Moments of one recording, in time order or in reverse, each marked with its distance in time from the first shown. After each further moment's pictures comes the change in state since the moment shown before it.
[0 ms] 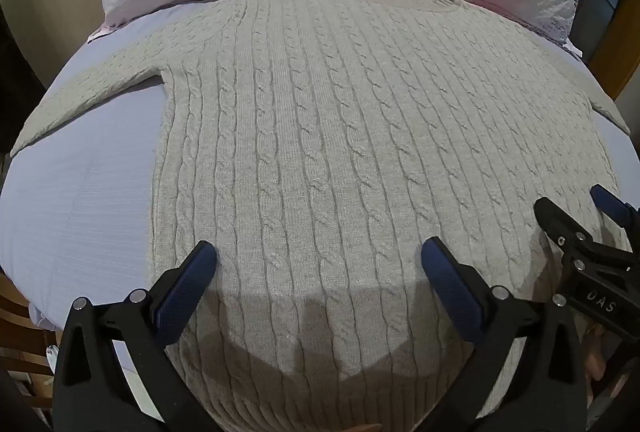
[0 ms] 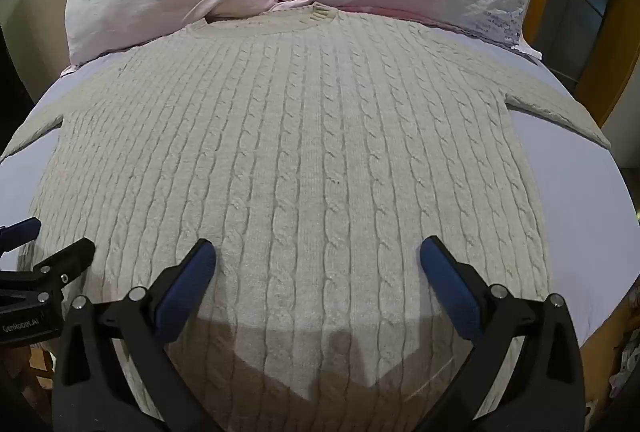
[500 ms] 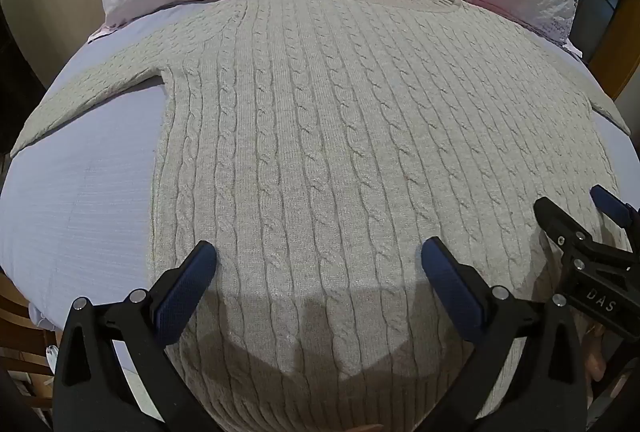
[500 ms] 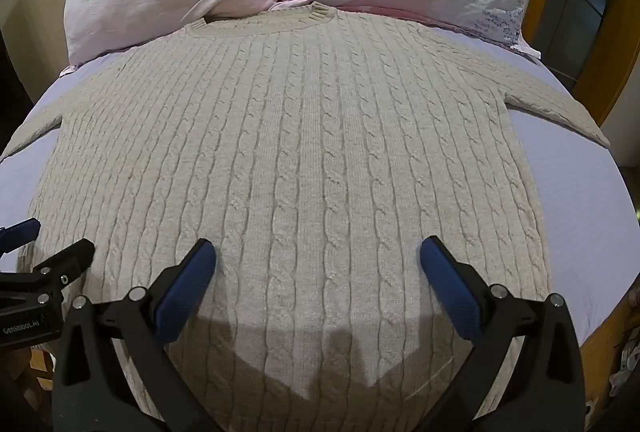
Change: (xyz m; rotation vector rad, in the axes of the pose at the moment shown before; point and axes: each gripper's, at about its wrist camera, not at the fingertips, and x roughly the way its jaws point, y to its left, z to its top) left arm 0.000 0.000 0.000 0.000 0.000 0.000; right arm 0.001 0.000 -0.001 0.000 0.003 -0.001
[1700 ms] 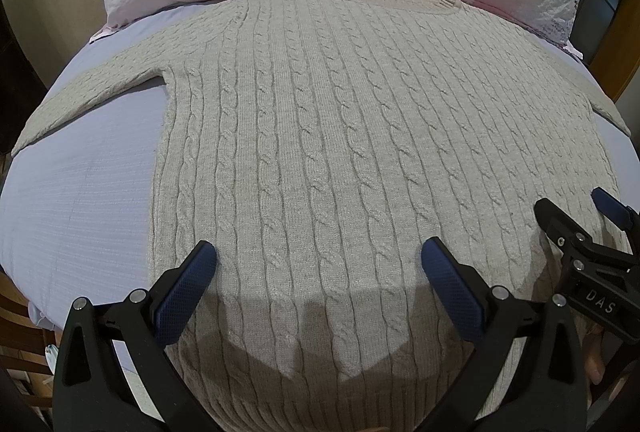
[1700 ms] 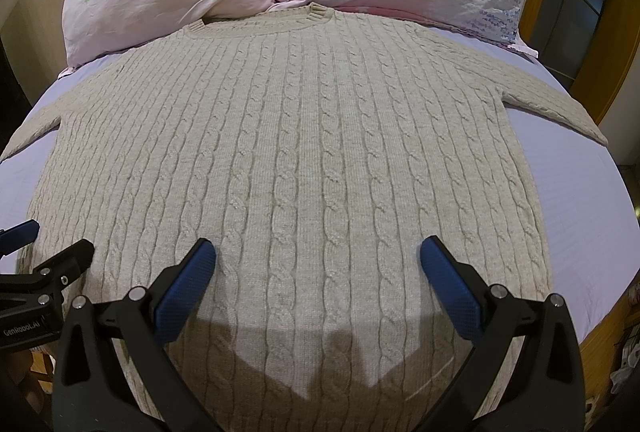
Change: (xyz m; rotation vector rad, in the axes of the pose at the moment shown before) left arm 0.000 0.000 0.000 0.000 -0.007 0.001; right arm -0.001 -0.002 -0.002 0.000 -0.002 -0.001
